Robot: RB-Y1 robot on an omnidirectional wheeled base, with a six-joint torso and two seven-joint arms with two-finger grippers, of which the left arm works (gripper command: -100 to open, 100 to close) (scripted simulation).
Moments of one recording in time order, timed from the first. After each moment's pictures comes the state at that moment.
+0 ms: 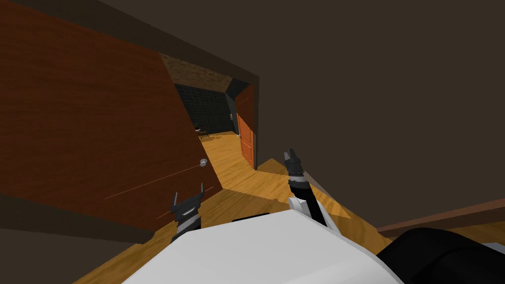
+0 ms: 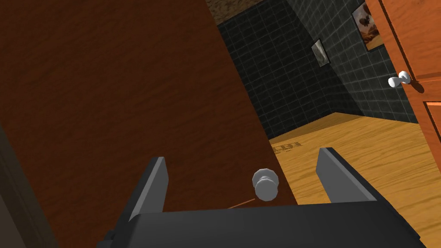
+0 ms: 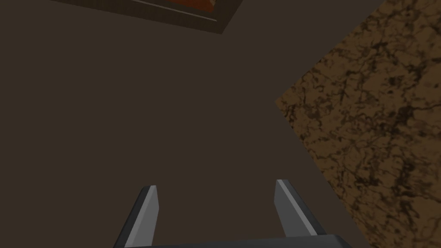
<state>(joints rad) 0.58 0.17 -0.17 -1.74 0.64 -0.94 0.62</state>
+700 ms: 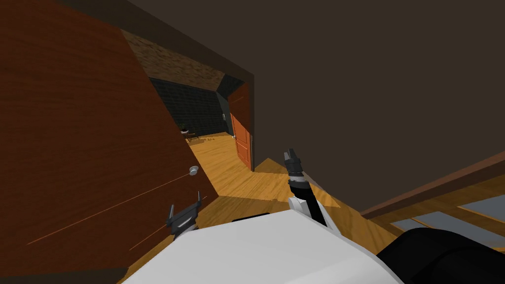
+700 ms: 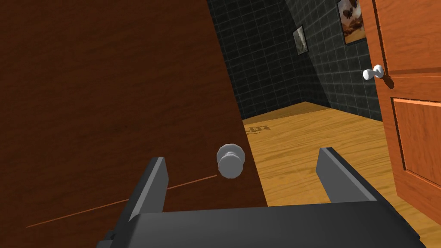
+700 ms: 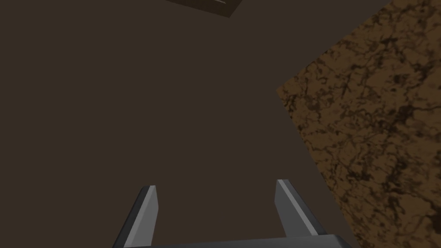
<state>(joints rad) 0.59 0.19 -0.20 -1.61 0.78 -1.02 0.73</state>
